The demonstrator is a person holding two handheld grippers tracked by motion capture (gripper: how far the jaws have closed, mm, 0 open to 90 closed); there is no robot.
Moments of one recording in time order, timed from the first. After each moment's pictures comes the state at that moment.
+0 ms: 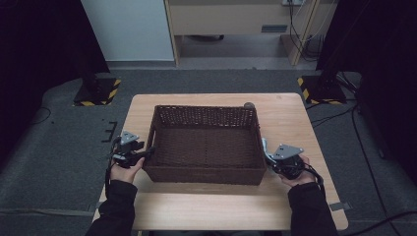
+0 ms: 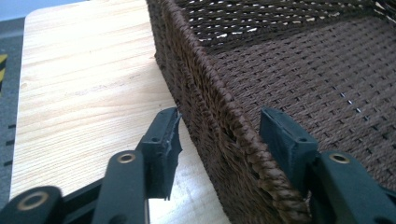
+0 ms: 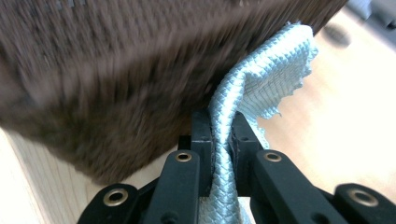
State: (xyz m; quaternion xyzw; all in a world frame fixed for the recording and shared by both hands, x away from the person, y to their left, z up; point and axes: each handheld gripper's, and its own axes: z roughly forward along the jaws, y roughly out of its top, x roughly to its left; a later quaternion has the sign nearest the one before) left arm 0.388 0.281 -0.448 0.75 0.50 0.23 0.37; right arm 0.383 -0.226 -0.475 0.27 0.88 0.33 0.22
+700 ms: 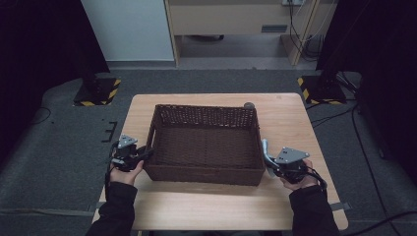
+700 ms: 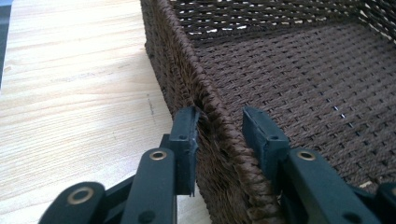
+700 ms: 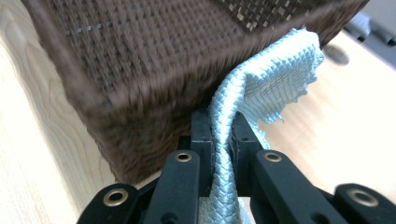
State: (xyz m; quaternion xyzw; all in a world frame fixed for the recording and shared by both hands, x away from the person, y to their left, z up) left arm 0.381 0.281 -0.450 0.73 0.52 0.21 0.39; right arm 0.365 -0.227 -0.462 0.26 0.87 0.36 0.22
